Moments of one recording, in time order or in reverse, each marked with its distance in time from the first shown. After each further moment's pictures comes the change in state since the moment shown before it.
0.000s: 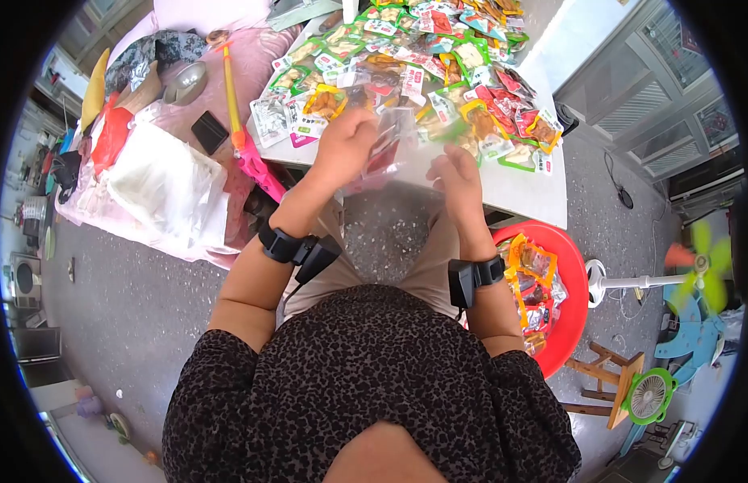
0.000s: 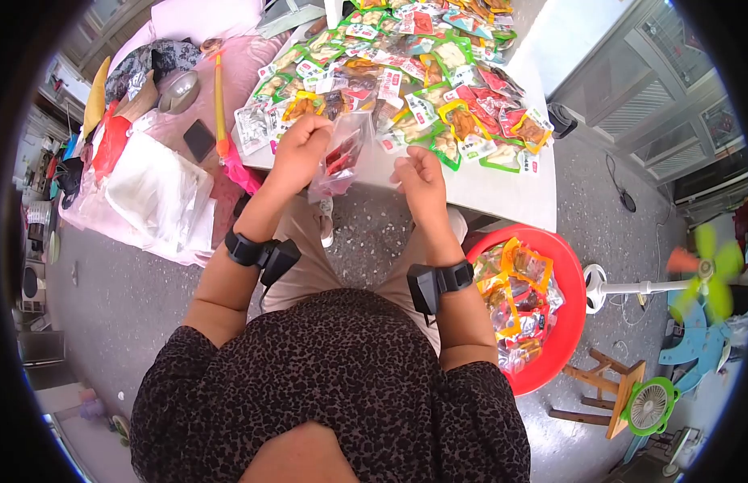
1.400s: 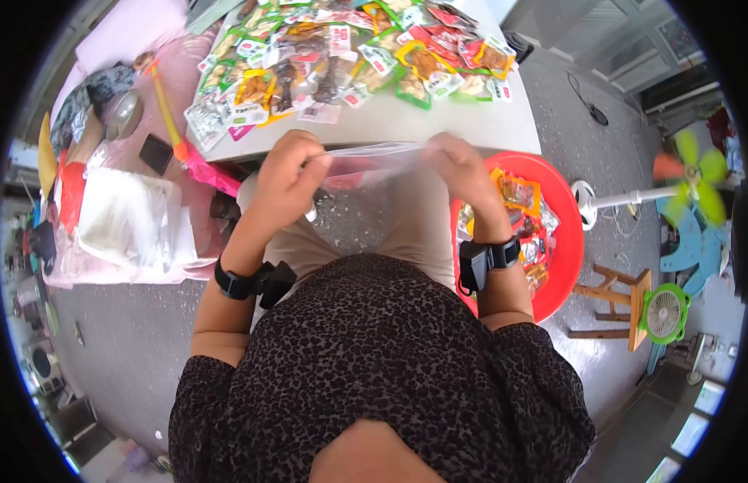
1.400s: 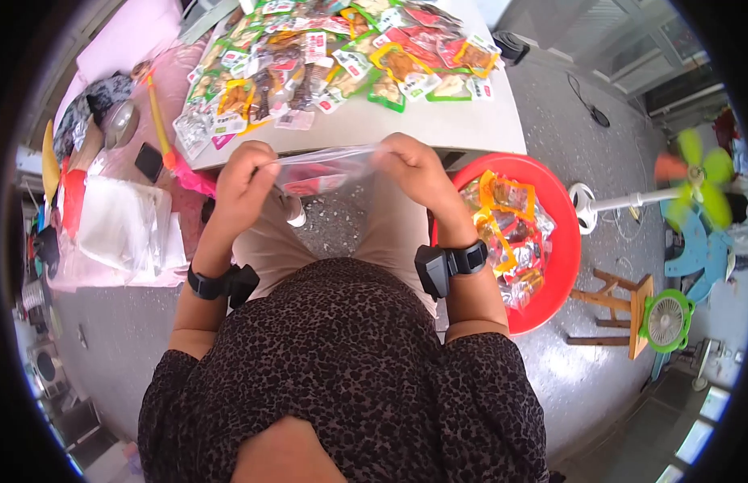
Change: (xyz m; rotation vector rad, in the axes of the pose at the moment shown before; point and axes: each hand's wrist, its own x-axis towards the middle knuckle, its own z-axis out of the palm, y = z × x) left_hand -0.051 0.030 -0.006 0.072 -0.388 0.287; right_hand -0.049 -0.021 -0.072 -0.362 -0.266 -0.216
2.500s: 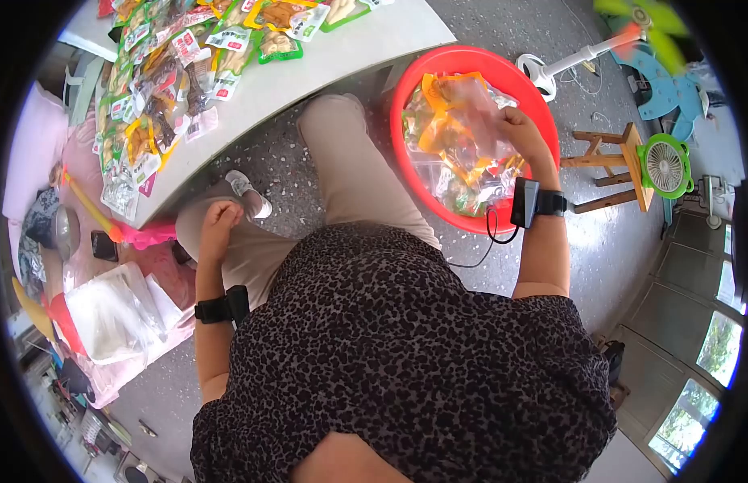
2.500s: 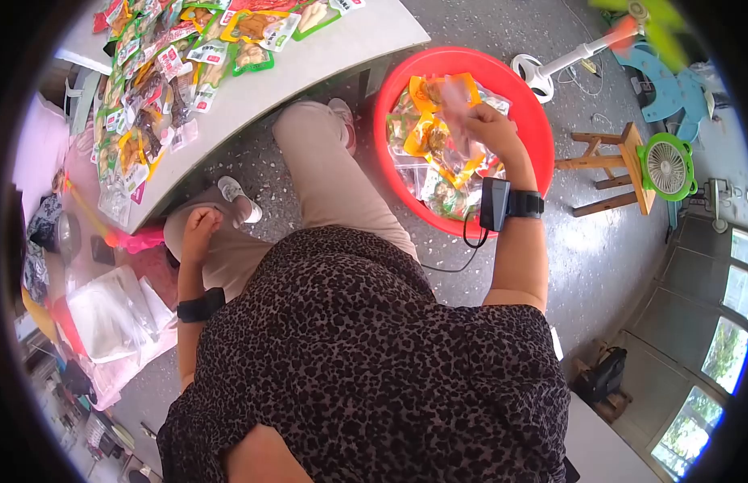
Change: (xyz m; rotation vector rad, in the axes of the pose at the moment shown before) left_hand -0.099 -0.141 0.039 -0.450 -0.231 -0.844; right_hand -0.194 0.077 -0.174 -0.251 0.391 0.759
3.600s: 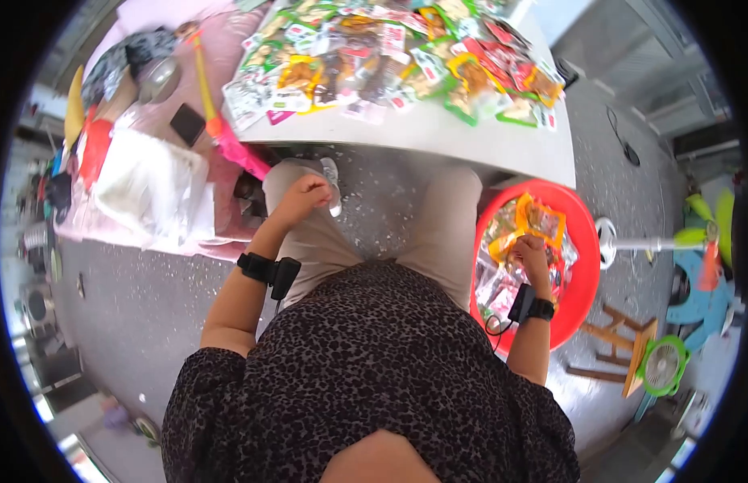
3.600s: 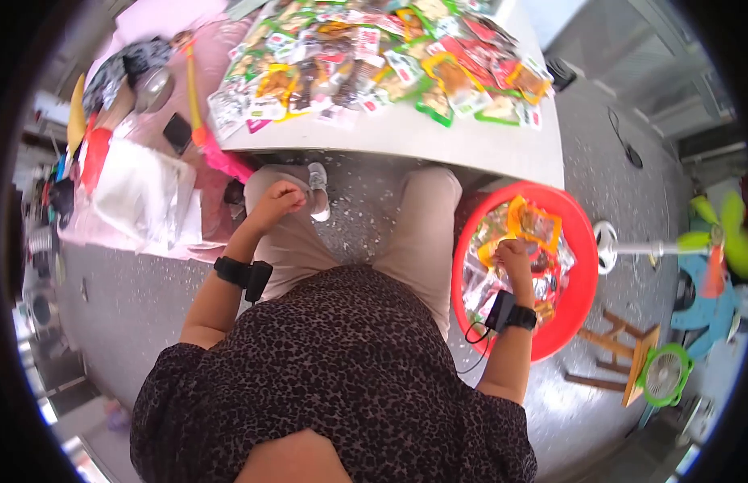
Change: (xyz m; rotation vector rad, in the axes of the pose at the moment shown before) left_hand -0.016 0.014 -0.012 -0.189 0.170 0.043; right_hand 0.054 0.026 0.102 0.167 -0.226 0.038
